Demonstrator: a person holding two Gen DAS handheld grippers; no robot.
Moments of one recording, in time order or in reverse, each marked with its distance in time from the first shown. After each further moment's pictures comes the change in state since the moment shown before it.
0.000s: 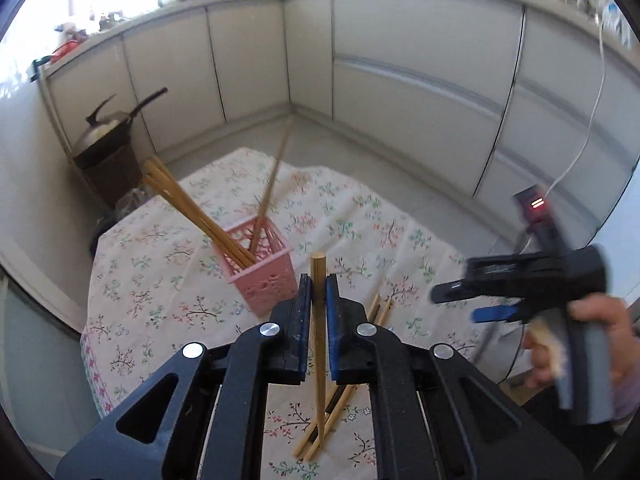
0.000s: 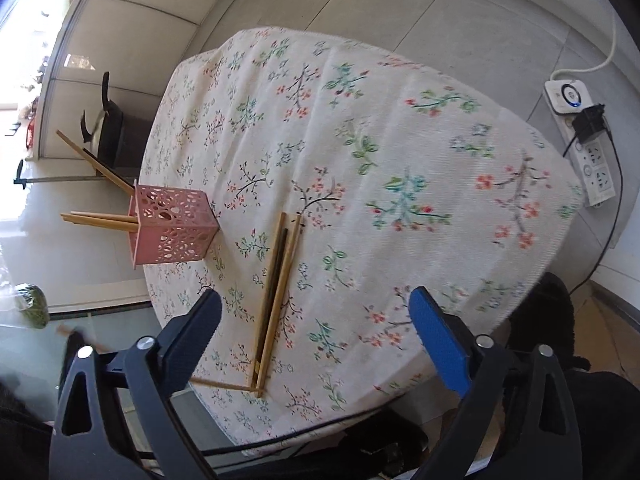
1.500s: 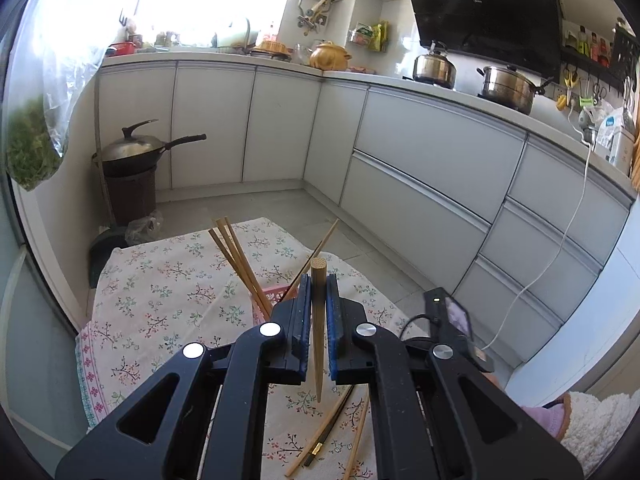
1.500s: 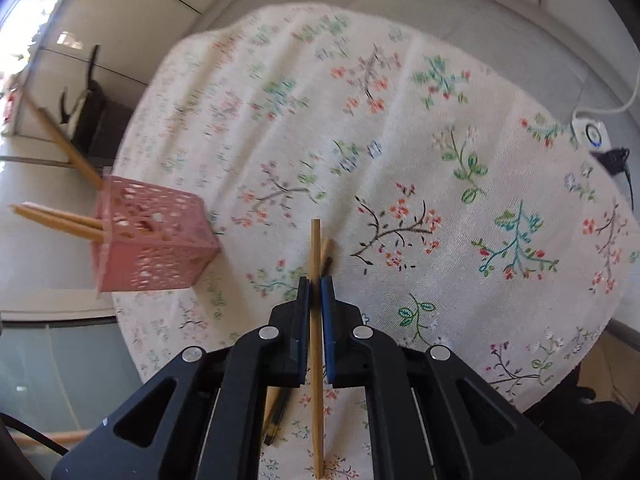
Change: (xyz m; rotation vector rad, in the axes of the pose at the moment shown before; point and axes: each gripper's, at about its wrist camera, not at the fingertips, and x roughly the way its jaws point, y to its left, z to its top) left arm -0.080 0.057 -0.002 -0.217 -0.283 -0.056; right arm 0.045 0.064 0.007 -0.114 -0.114 -0.093
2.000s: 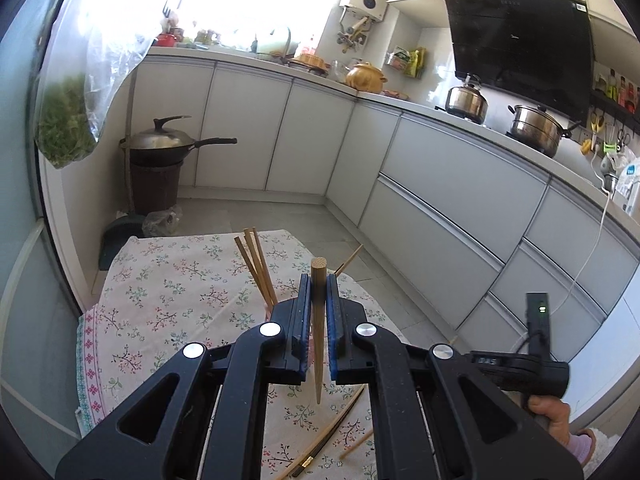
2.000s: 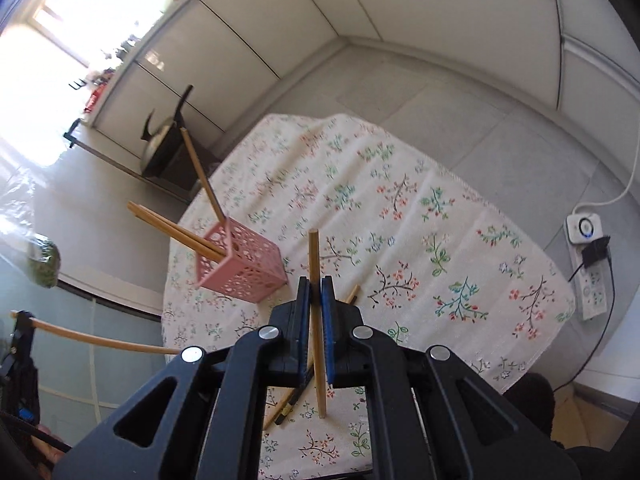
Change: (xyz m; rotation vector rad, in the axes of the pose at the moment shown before) left arm -0.008 0.014 0.010 -0.132 -0.058 0.066; right arm -0.116 0.005 -0.014 -0.166 -0.246 0.150
